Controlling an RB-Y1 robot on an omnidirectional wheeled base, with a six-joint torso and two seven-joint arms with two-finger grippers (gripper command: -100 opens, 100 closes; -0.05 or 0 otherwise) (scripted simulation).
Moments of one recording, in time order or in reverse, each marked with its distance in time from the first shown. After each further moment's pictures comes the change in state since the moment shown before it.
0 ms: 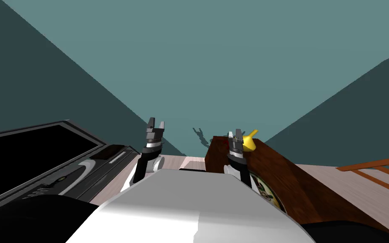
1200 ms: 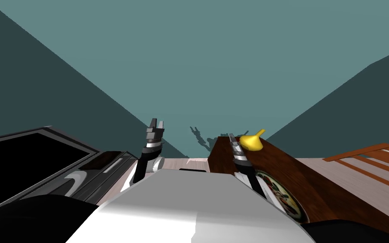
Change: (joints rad) left arm 0.000 0.000 0.000 0.000 0.000 0.000 0.000; right arm 0.043 -0.245 -0.089 0.105 0.078 0.068 0.000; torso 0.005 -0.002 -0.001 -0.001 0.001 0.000
